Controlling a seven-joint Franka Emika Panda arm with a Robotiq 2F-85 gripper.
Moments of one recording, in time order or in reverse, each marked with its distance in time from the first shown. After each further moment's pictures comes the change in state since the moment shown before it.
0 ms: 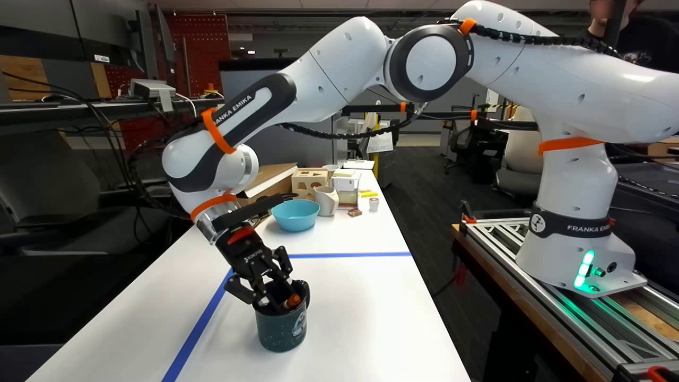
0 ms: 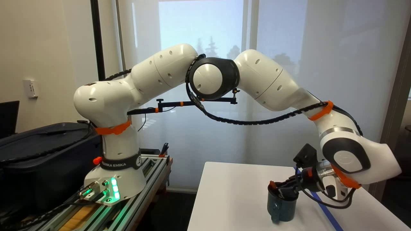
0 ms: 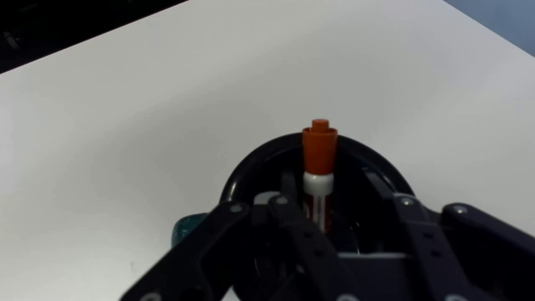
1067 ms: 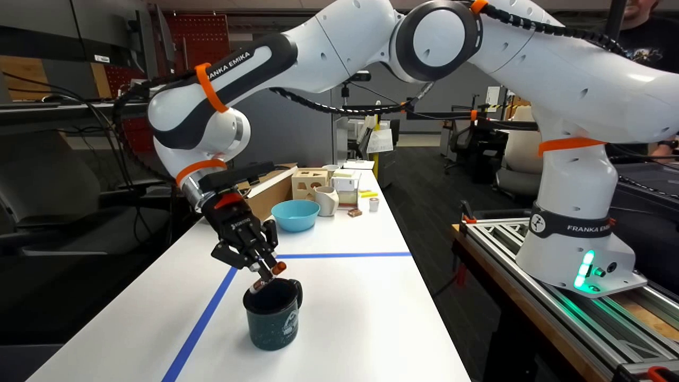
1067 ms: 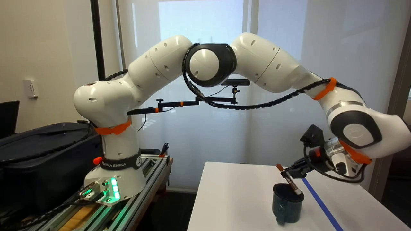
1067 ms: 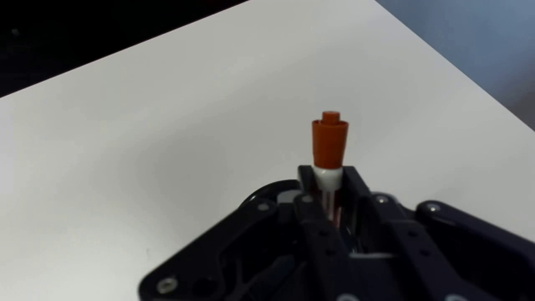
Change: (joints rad) arm 0.001 -0.106 -0.001 0.003 -0.003 -0.062 0.000
